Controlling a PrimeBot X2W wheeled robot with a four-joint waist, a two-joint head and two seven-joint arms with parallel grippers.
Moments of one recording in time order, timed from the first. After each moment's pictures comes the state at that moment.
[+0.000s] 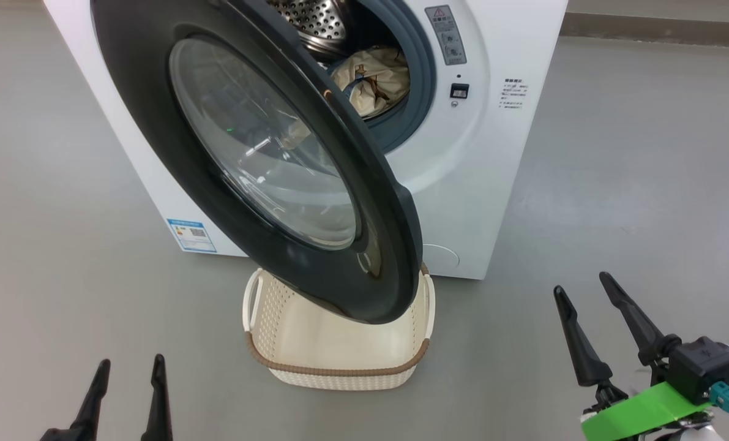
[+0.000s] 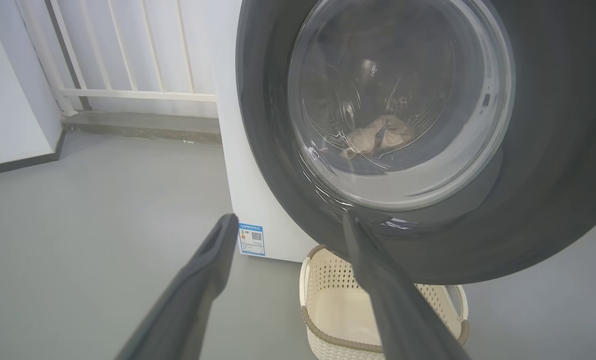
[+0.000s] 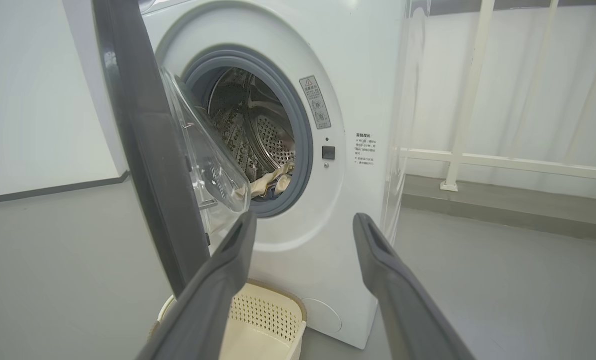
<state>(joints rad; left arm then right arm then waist) 0.02 0.09 0.06 0.25 -0.19 -0.11 -0.25 0.00 -0.22 0.15 0.07 0.28 0.13 -0.25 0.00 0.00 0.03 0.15</state>
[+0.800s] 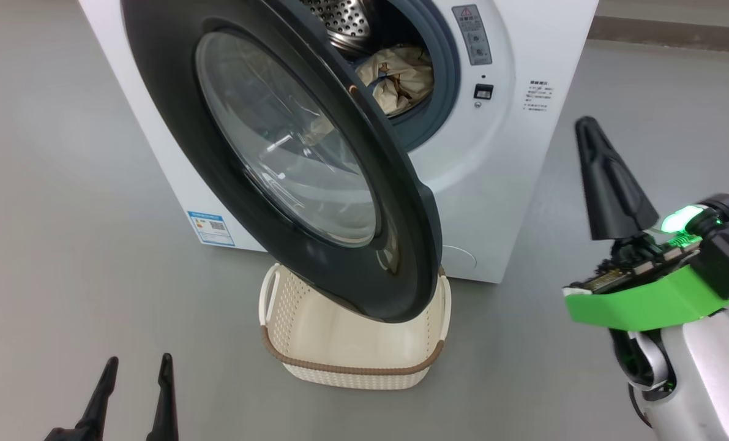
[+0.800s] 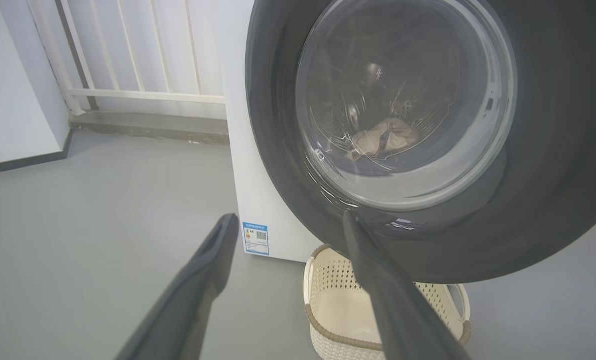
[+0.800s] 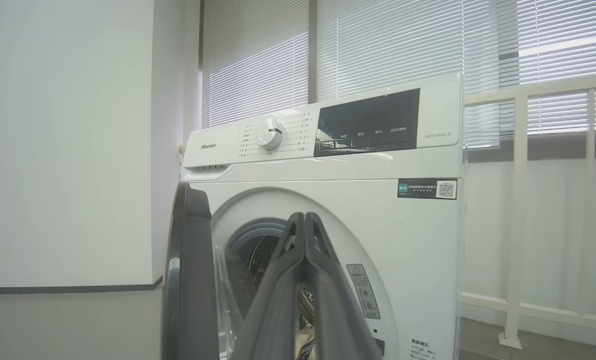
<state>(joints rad) 0.02 0.04 0.10 0.24 -0.15 -0.13 -0.25 -0.33 -0.20 0.17 -0.03 0.32 0.13 -0.26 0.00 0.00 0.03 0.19</state>
